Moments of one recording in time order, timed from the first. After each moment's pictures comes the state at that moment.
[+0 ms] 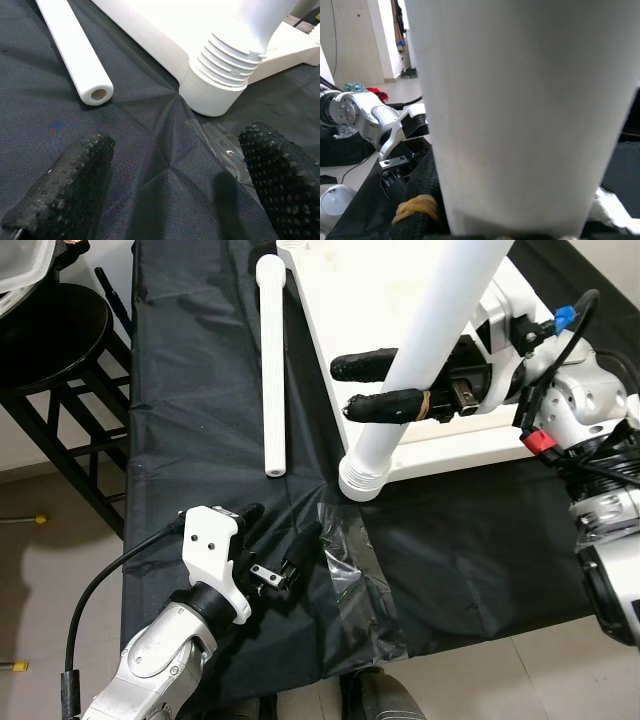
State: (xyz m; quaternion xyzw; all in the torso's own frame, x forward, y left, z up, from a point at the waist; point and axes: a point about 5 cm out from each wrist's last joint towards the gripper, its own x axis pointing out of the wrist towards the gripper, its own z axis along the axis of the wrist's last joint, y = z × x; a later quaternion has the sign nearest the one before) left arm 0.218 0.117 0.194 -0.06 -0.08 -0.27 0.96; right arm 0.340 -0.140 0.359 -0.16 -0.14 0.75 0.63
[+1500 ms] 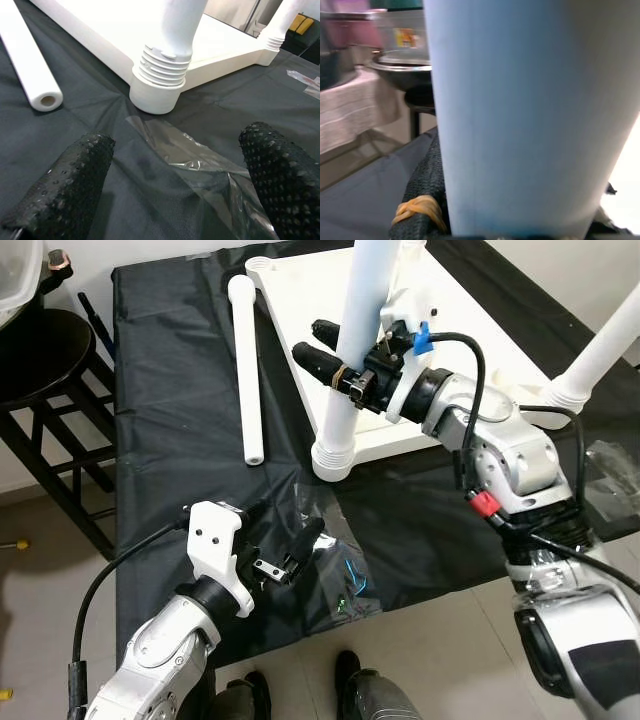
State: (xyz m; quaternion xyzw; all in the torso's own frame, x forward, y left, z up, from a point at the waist) left arm 0.226 0.115 0.194 -0.06 -0.08 -0.27 0.96; right arm 0.353 -0.093 0.328 -0.08 -0.15 0.39 0.90
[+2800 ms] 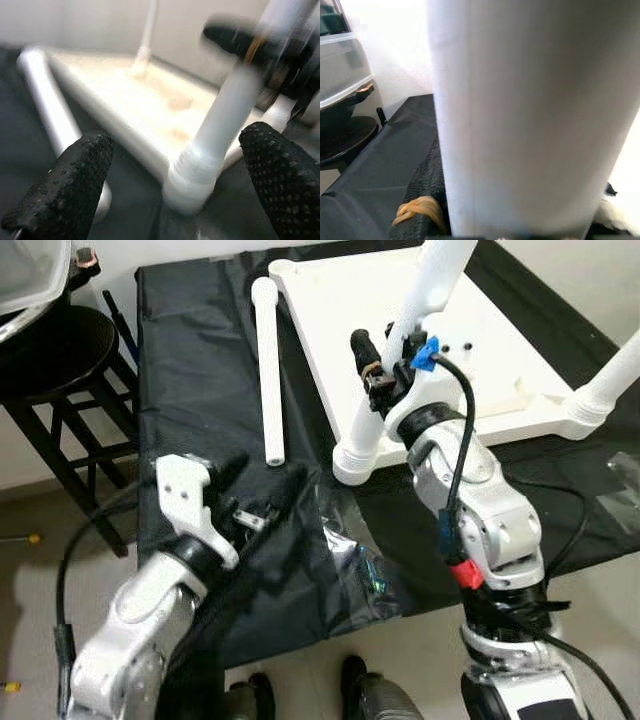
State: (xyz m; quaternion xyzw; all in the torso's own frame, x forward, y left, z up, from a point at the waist) left arm 0.257 0.132 0.262 -0.09 -0.21 -0.29 0.93; right arm 0.325 -0.093 0.309 0.03 -0.15 0.11 0.98
